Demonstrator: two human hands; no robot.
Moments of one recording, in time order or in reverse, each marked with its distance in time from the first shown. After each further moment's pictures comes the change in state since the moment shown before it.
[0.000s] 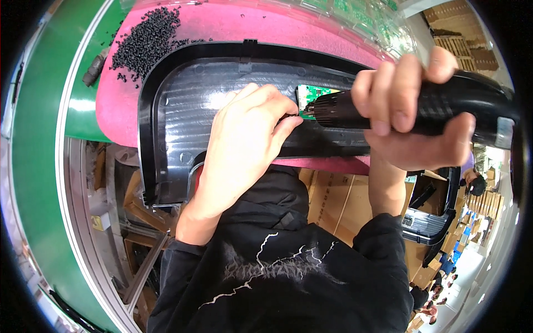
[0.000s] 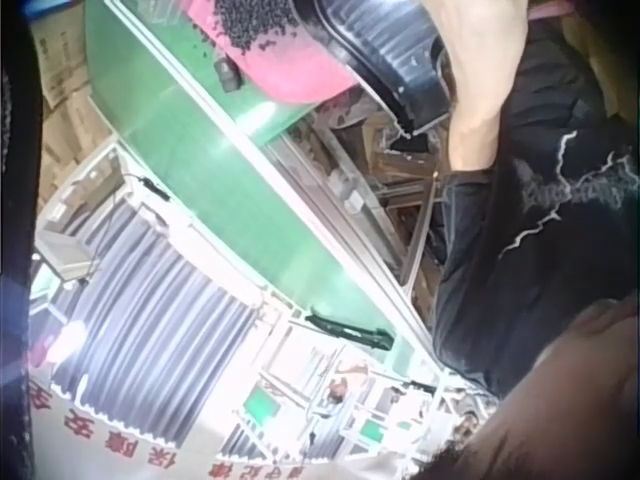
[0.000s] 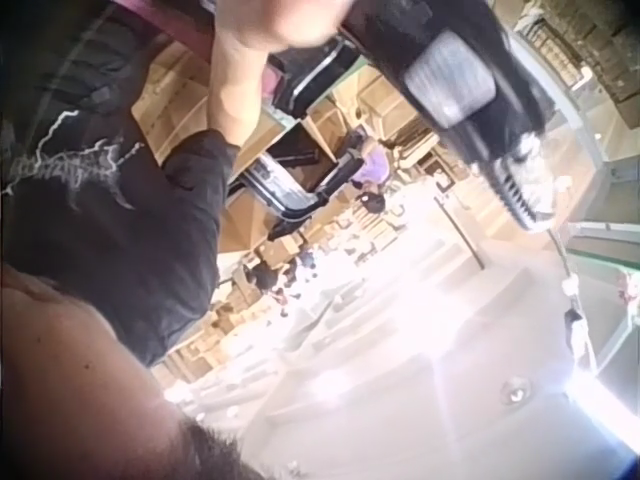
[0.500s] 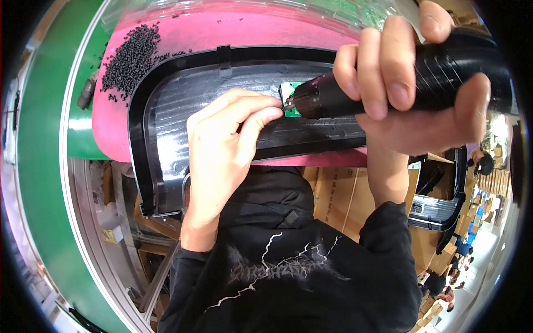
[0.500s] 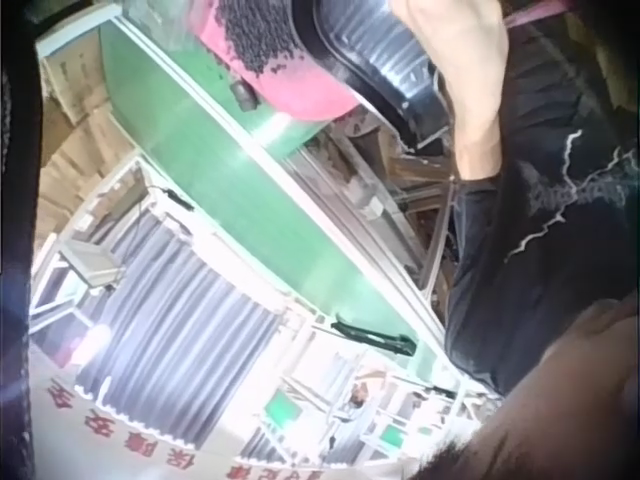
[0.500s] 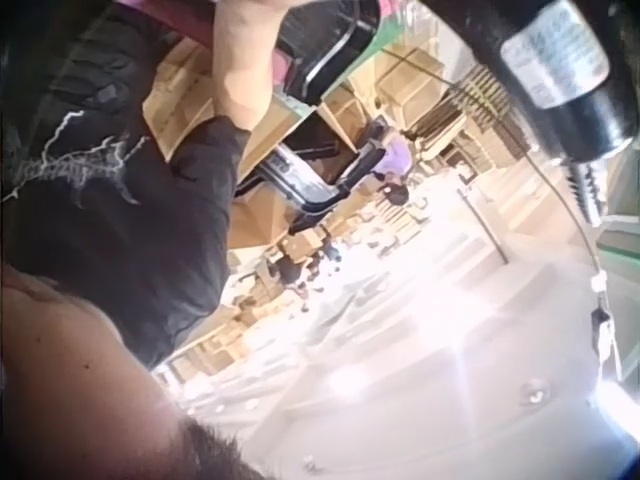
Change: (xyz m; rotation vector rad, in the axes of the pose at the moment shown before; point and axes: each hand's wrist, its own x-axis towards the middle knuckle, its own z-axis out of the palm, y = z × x) left_hand 0.001 0.008 -0.002 -0.261 0.120 -0.062; right_hand 0.015 -0.013 -0.005 0.038 -0.052 0.037
